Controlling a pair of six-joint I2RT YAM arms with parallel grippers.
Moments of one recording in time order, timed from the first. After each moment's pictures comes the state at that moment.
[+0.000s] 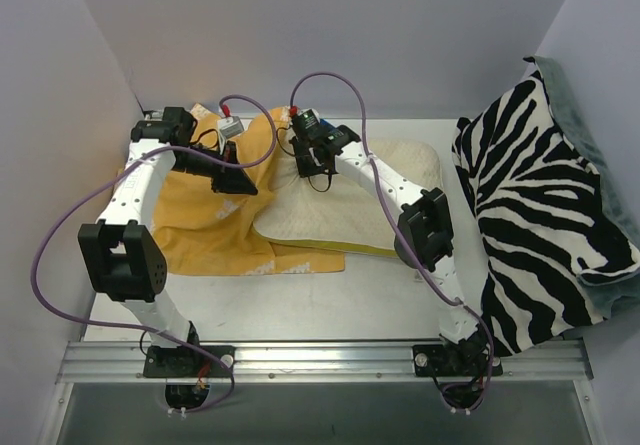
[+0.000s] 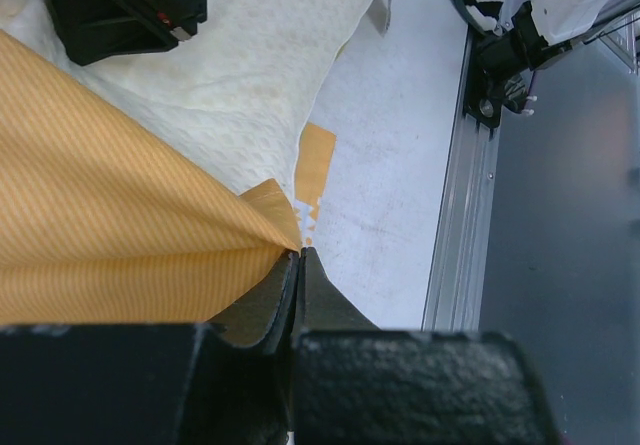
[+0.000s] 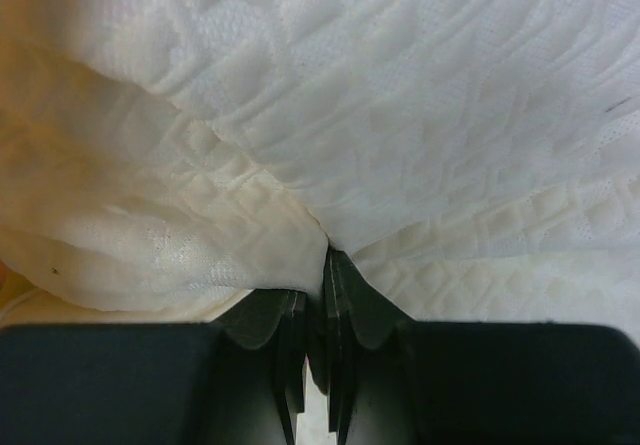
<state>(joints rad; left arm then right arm) -0.04 1.73 1.65 -1.29 1.15 0.81 0.68 2.28 2.17 -0.80 0.12 0.30</state>
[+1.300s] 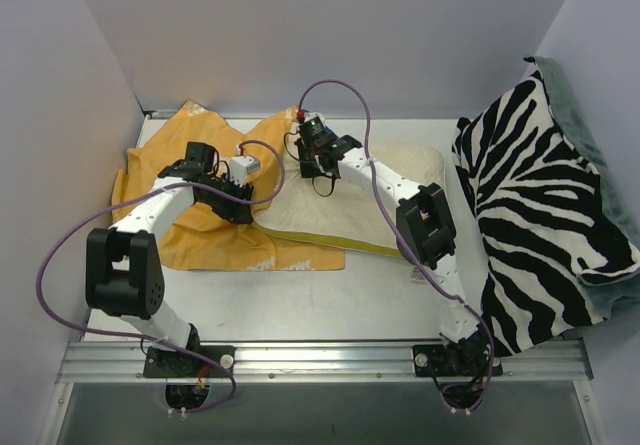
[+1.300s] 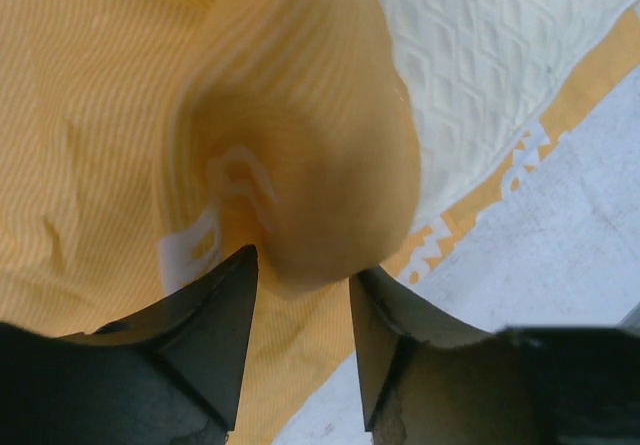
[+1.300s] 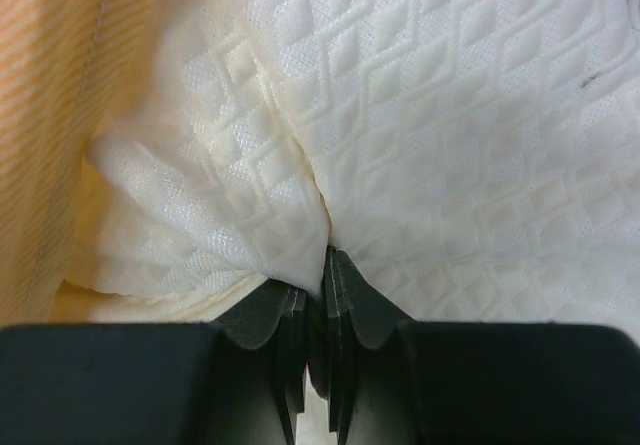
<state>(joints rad) -0.12 1.59 1.16 -0.68 0.53 0.39 0.65 2.29 2.00 -0.55 0.12 0.34</state>
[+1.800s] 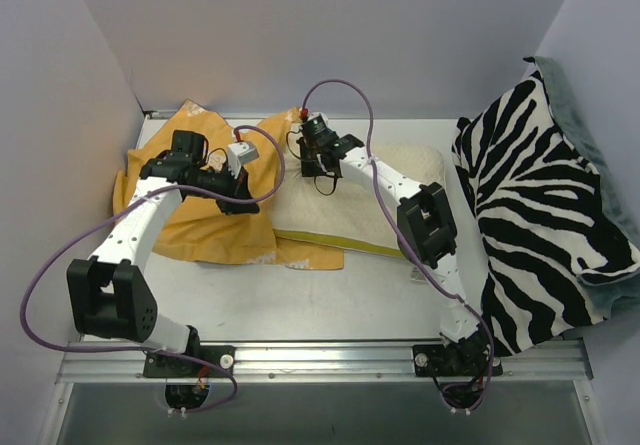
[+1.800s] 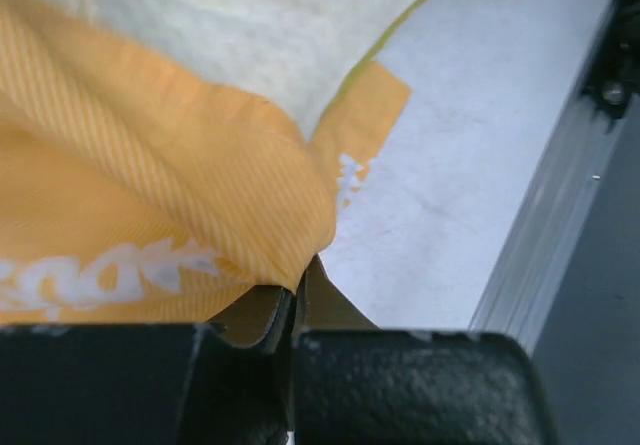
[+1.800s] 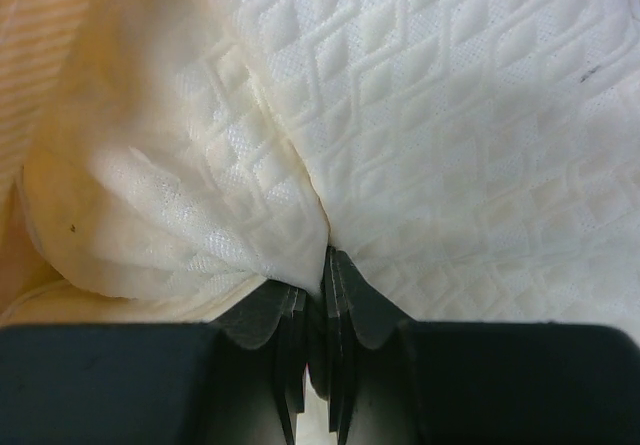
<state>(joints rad) -0.13 1.51 1.26 -0.82 0.80 0.47 0.64 2.29 2.00 -0.53 0.11 0.37</state>
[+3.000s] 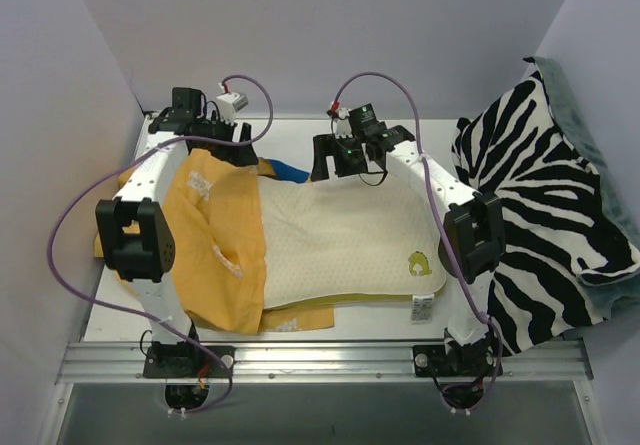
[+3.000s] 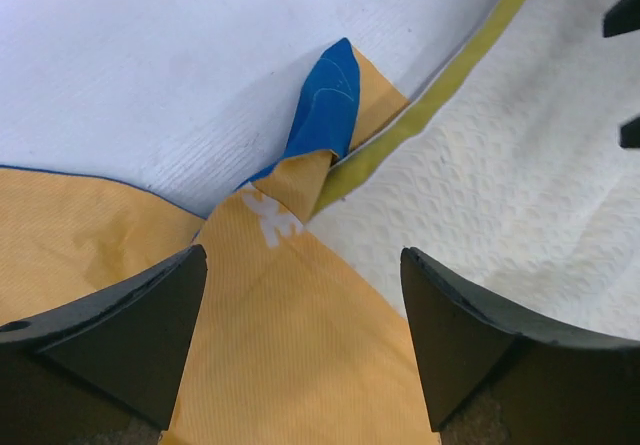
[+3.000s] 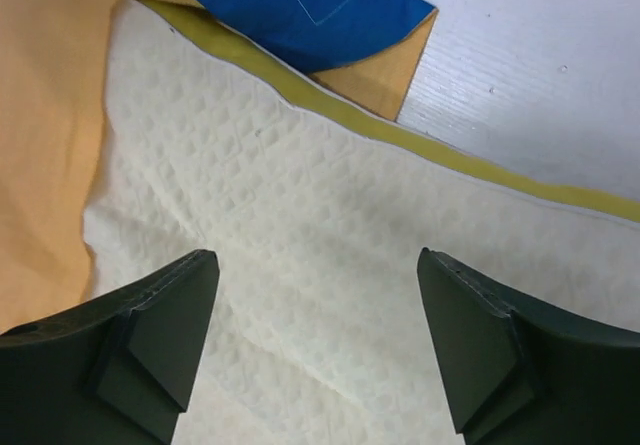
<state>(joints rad) -0.07 1.85 1.69 -0.70 0.63 0.26 0.49 1.98 1.73 -0.59 -0.34 0.25</state>
